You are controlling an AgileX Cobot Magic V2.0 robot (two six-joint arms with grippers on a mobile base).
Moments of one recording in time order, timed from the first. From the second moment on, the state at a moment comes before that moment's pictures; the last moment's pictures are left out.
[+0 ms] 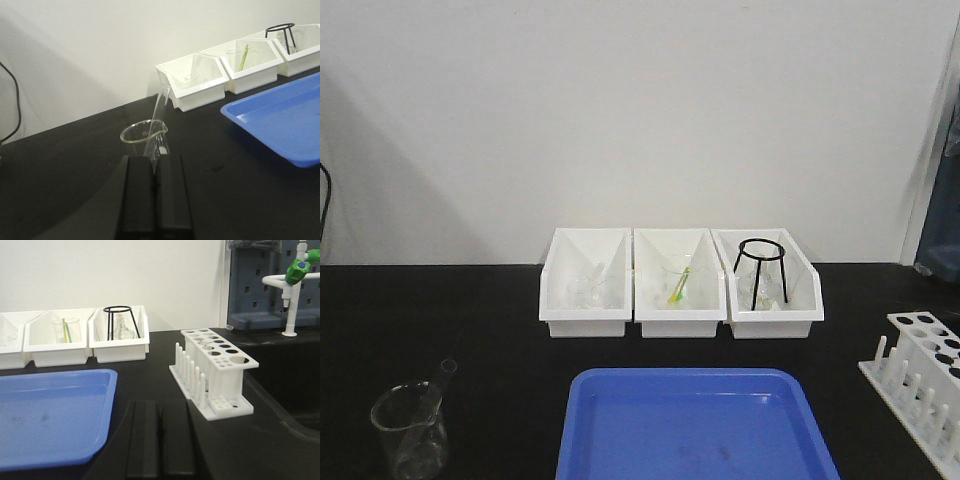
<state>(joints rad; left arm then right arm) -0.20 -0.01 0.03 0.01 0.10 0.17 -0.09 -0.01 0.03 -0.10 0.09 0.13</state>
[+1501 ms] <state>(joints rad) -0.20 -0.01 0.03 0.01 0.07 0.17 -0.09 -0.01 0.03 -0.10 0.09 0.13</state>
